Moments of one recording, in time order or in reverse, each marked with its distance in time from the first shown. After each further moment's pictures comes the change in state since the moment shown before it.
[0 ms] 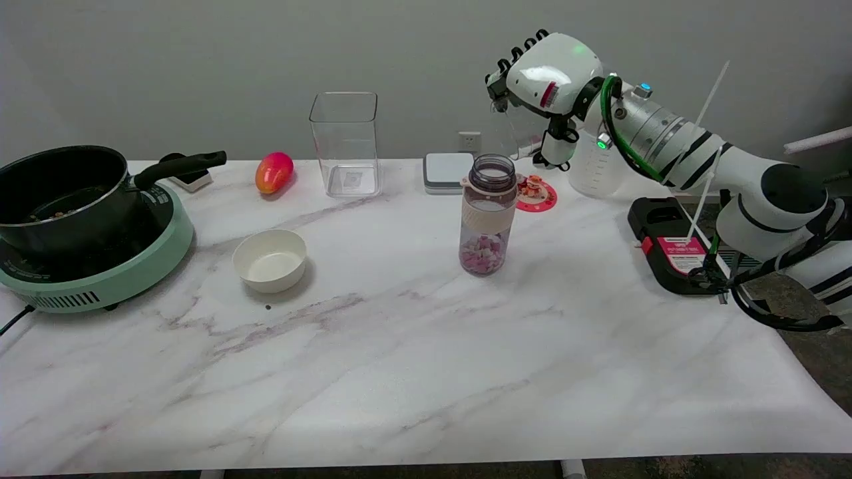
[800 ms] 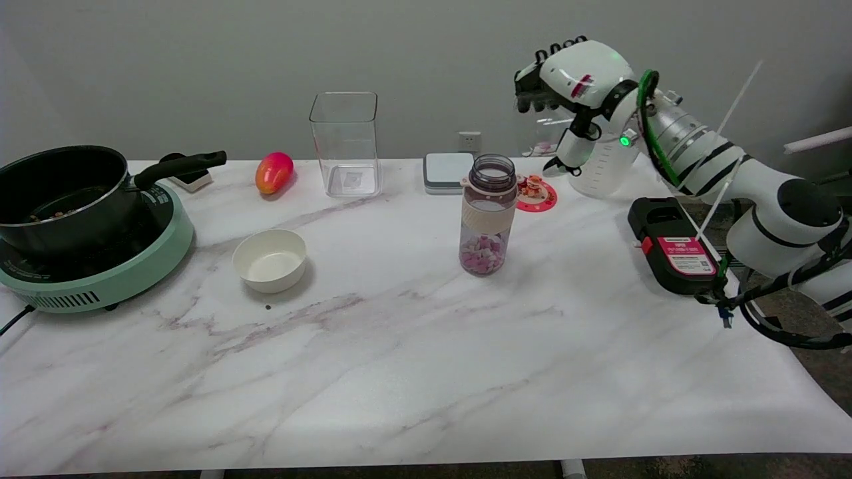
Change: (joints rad) arm -0.100 -0.007 0.087 0.012 0.079 -0.106 0.160
